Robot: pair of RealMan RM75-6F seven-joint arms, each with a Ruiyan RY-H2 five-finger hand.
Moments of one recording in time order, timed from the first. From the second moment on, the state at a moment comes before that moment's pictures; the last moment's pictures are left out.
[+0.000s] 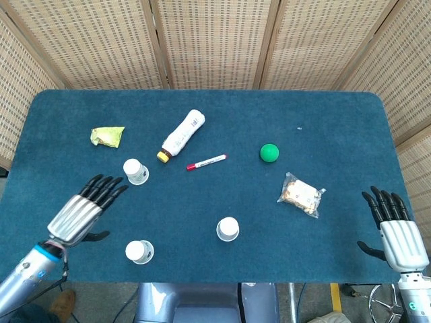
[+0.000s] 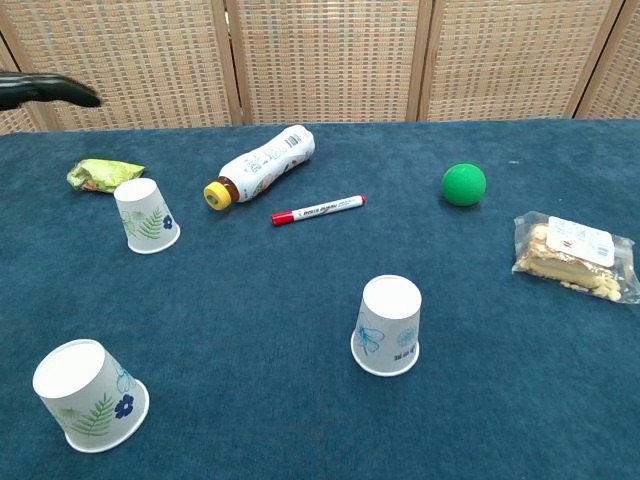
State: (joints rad) left arm -0.44 -1.02 -0.07 -1.85 1.71 1.10 0.16; right arm 0.10 -1.05 0.06 -1.70 -1.53 1.46 -0.08
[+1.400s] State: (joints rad) left arm -1.16 -1.67 -0.17 -1.47 1.29 0.56 0.59; right arm 0.11 -1.05 0.12 -1.63 -1.34 1.40 -0.02
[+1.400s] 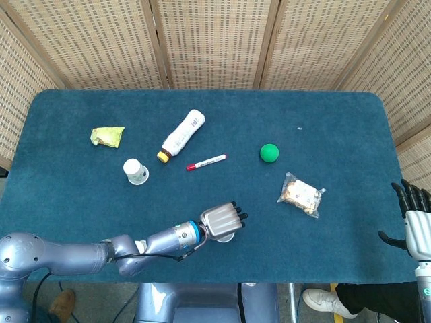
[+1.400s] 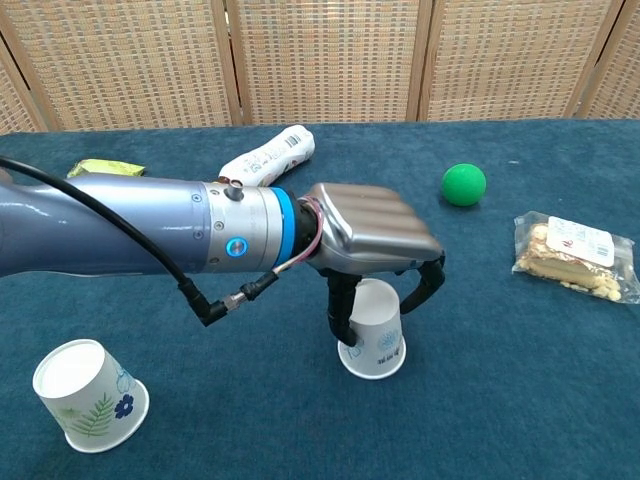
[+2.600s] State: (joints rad) left arm -1.01 -1.14 -0.01 -2.02 1.26 0.69 0.52; right arm 0.10 -1.06 0.09 -1.67 -1.41 1.43 -0.08
